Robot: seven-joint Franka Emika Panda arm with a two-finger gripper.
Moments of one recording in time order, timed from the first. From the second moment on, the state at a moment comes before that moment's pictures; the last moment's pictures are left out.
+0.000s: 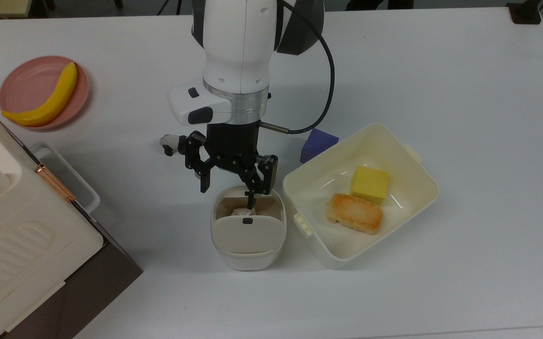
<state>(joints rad) 0.13 0.51 -0.08 -1.39 -0.14 2.35 0.52</state>
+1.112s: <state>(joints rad) 0.08 0.13 -0.09 -1.54 -0.04 1.70 0.14</state>
